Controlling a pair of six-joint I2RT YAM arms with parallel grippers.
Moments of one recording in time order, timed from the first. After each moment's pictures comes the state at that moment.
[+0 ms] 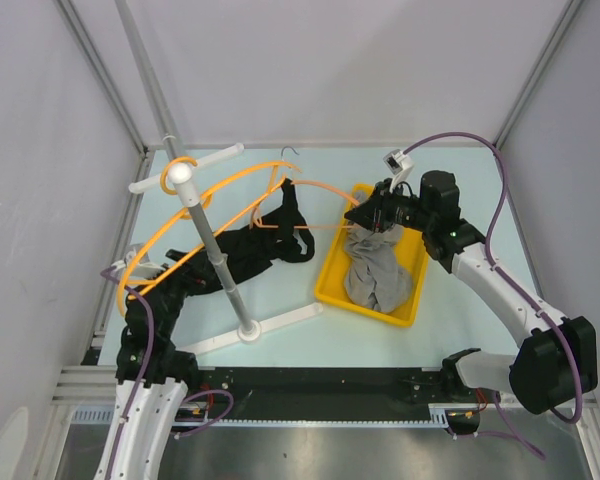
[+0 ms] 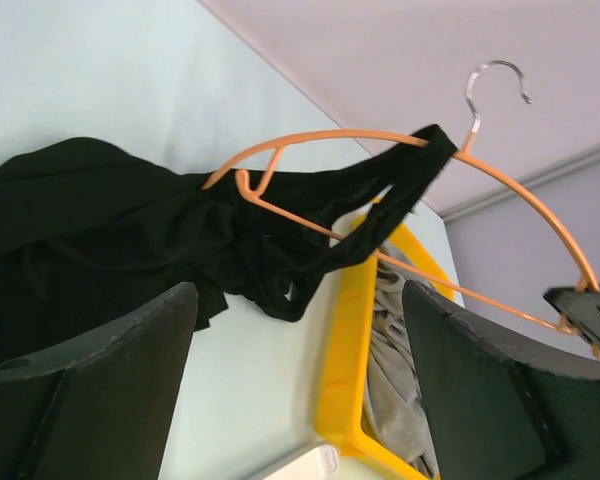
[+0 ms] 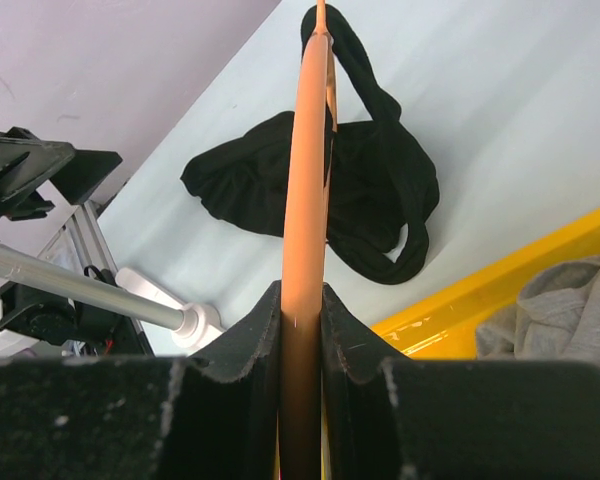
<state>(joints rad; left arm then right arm) -0.11 0.21 0.35 -0.26 0.02 -0.84 0.36 1.24 0.97 0.02 -0.64 0.35</state>
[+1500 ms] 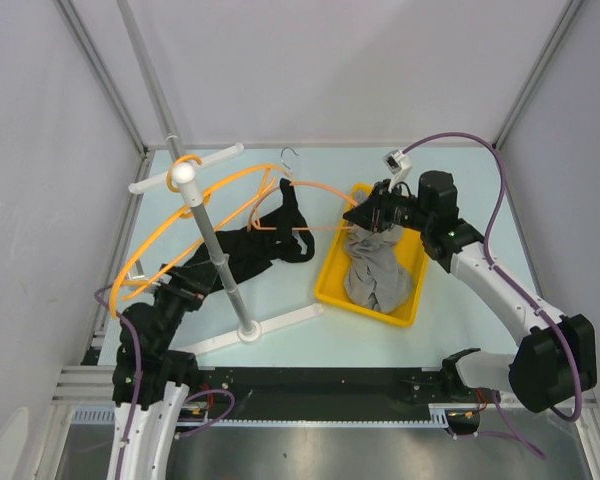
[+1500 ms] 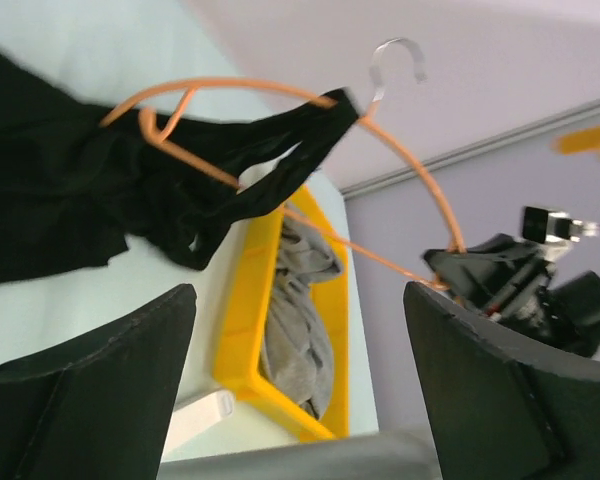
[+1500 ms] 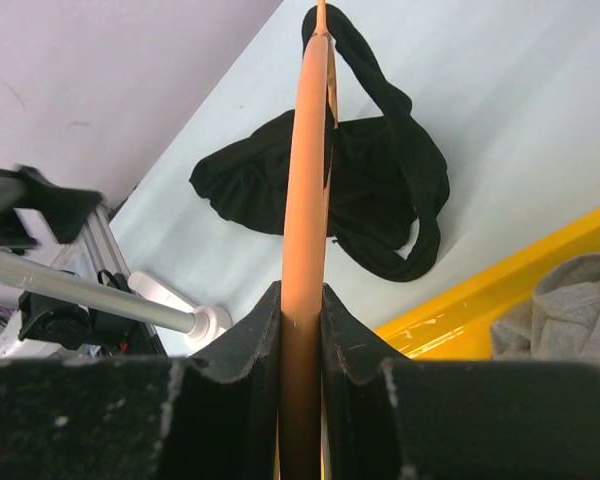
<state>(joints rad) -0.11 0.01 0.41 -0.42 0.16 -1.06 0.37 1.25 0.97 0.02 -0.63 0.38</state>
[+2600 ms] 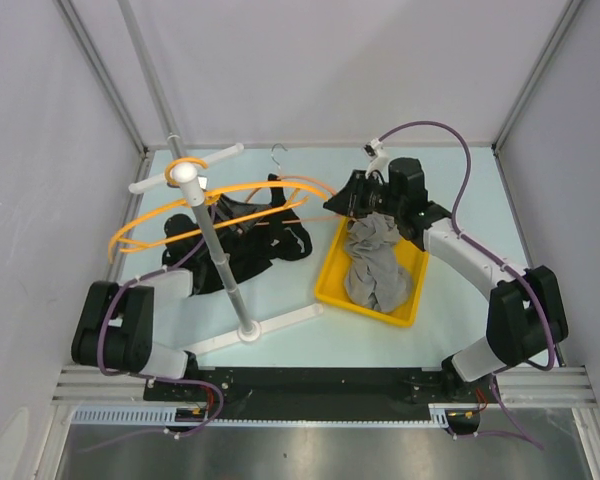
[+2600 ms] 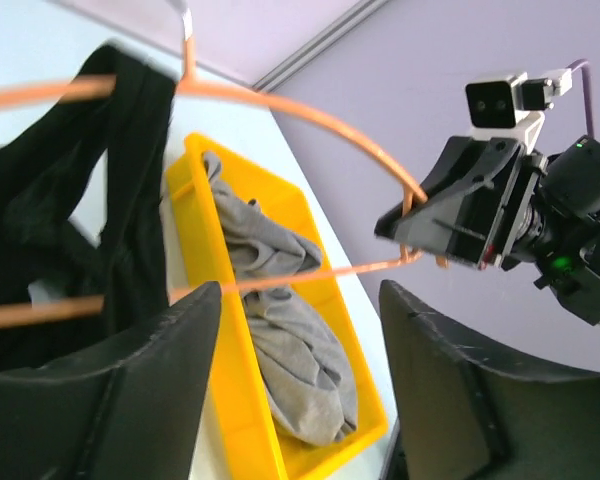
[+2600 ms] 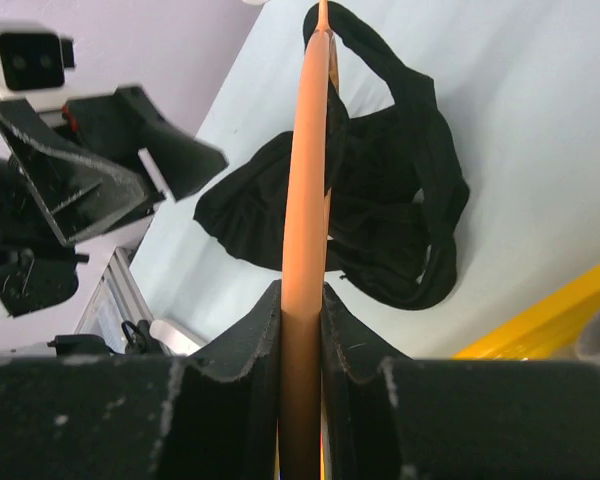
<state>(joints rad) -0.14 1.40 0.49 1.01 0.64 -1.00 0.43 1.50 1.11 0.08 -0.54 0.55</state>
